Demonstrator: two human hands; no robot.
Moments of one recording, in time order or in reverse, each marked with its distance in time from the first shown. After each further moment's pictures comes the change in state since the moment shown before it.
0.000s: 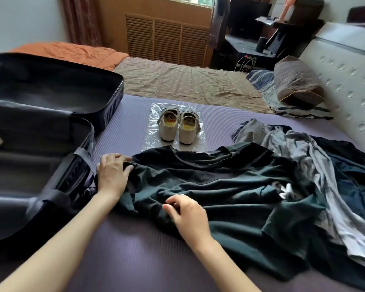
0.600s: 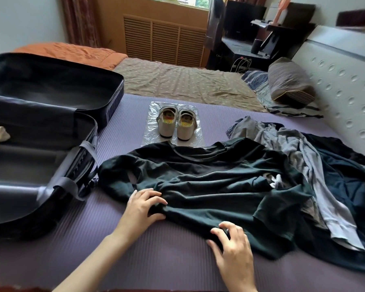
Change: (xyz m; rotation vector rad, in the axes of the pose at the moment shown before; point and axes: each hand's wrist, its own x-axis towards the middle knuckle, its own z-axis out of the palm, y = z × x) left_hand -0.121 0.017 0.012 -0.305 -0.285 0.410; right_hand -0.123 0.090 -0.018 -0.404 0.393 -0.116
